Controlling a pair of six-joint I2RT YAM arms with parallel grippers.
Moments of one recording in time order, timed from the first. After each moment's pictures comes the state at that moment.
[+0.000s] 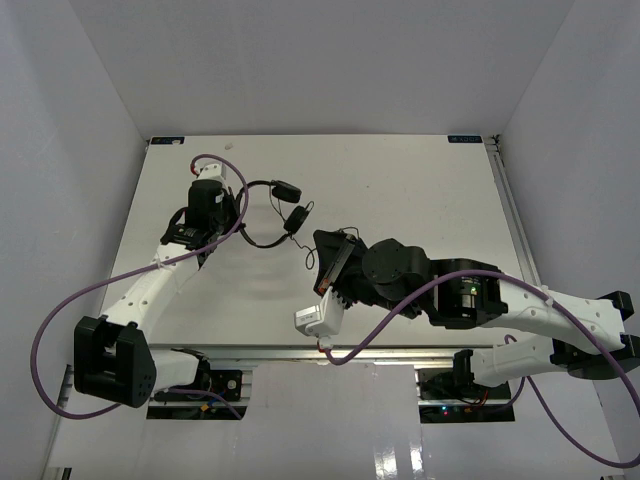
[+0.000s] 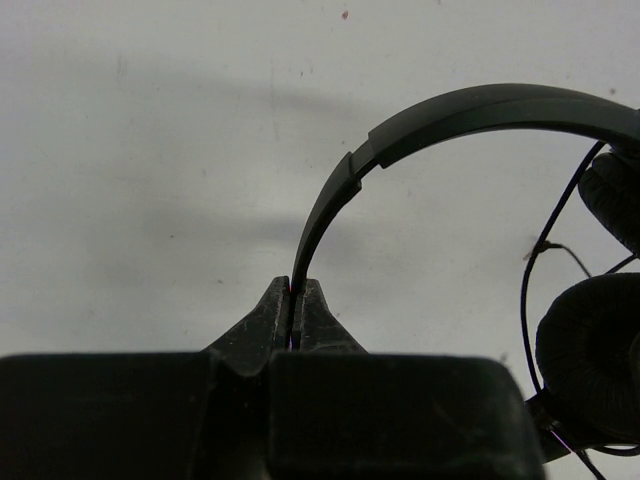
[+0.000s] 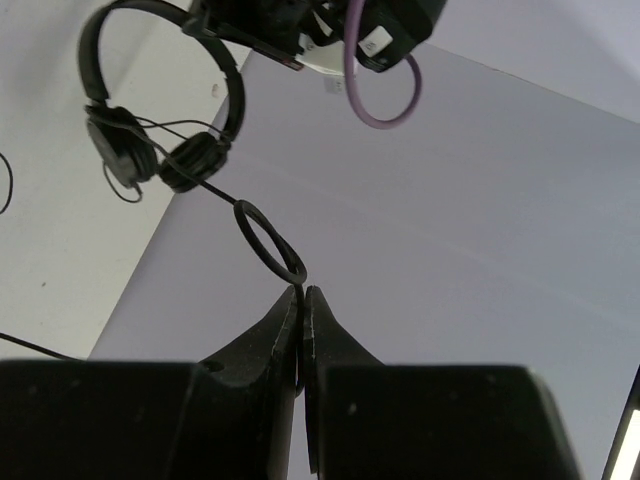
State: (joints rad) left arm -0.25 1.25 0.93 -0.25 -0.11 -0.37; right arm 1.47 1.18 1.48 -0.67 0.41 -1.61
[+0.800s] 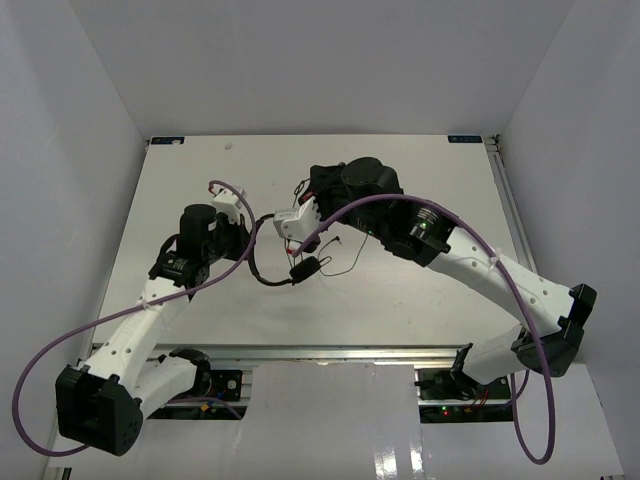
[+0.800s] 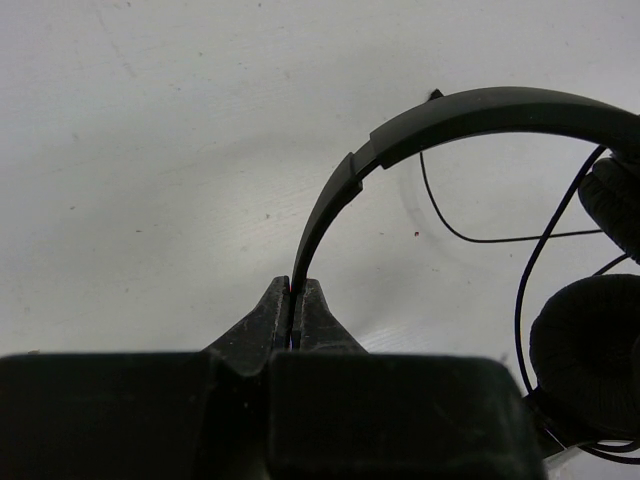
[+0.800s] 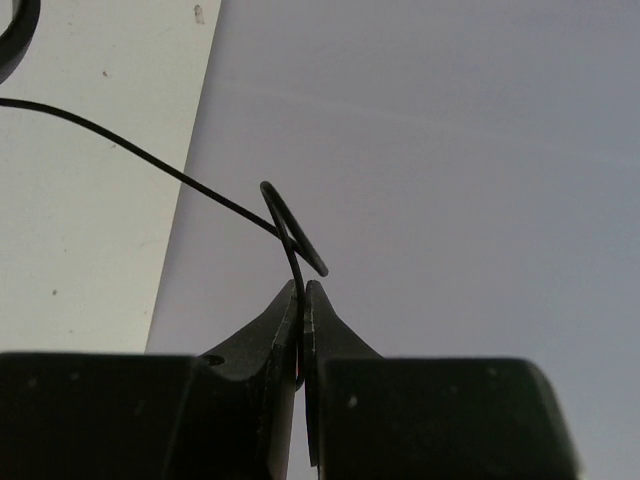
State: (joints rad) left arm -0.29 1.00 0.77 -0.31 0.18 -0.13; right arm 1.05 1.42 1.61 -0.49 0.17 -1.52
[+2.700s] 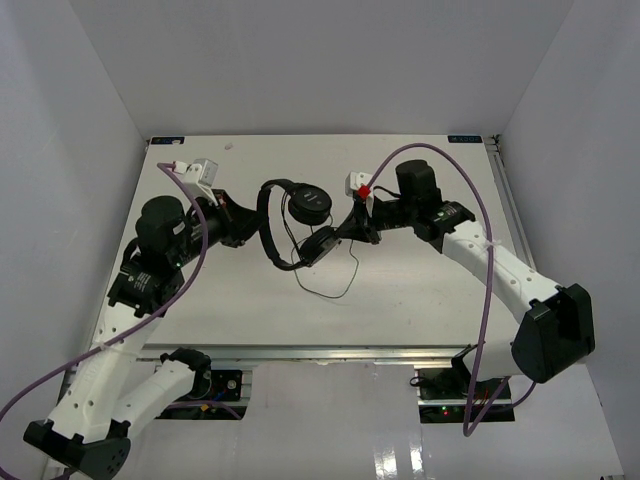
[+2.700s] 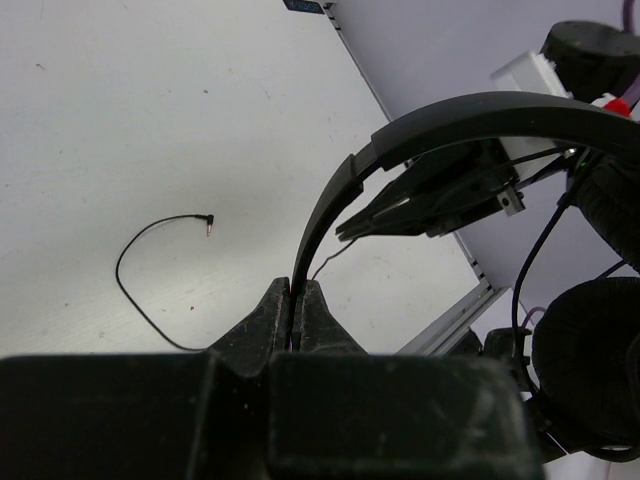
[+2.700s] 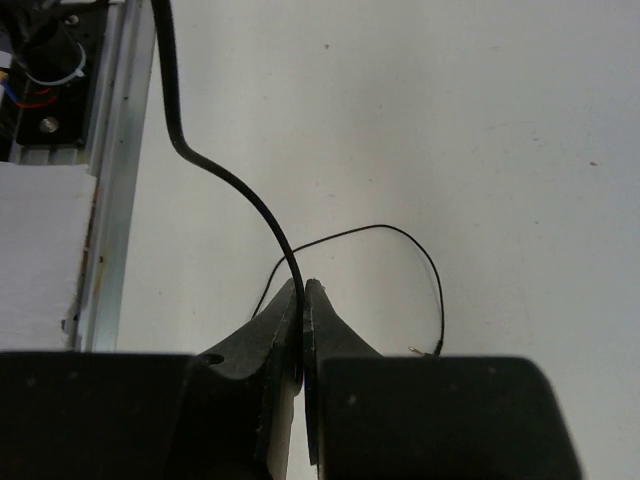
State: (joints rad) left arm -0.38 0.82 1.06 -0.40 0.34 -0.50; right arm 0.54 1.38 1.15 -0.31 -0.93 -0.52
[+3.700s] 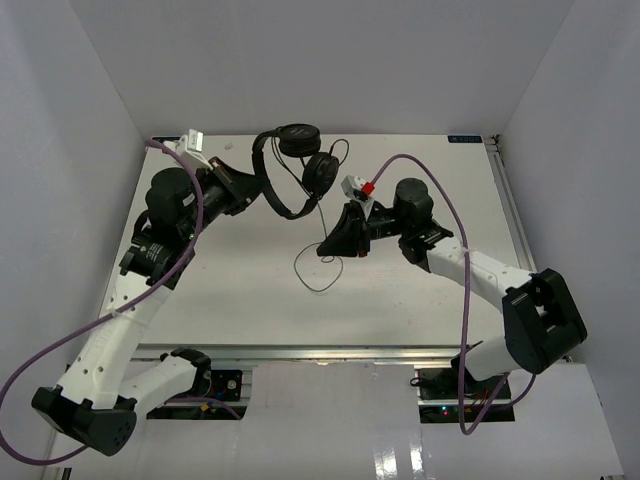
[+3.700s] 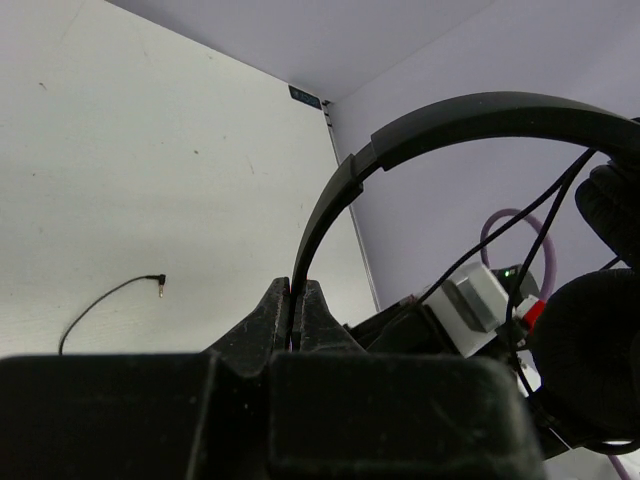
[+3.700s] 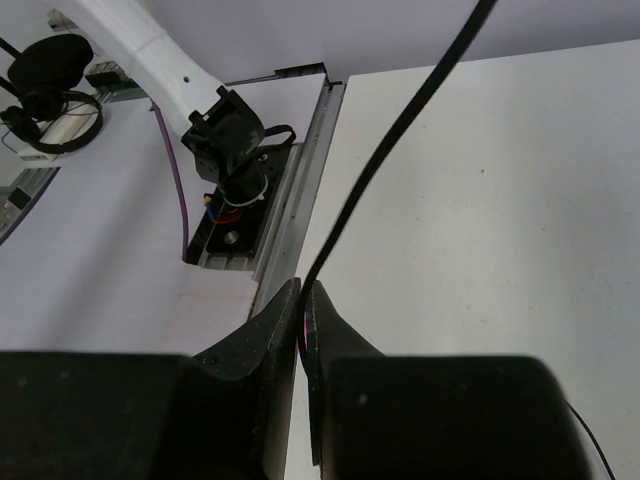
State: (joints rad) left arm -0.38 0.99 1.18 -0.31 0.16 -0.81; right arm 0.59 1.43 0.91 0.52 -1.22 0.21
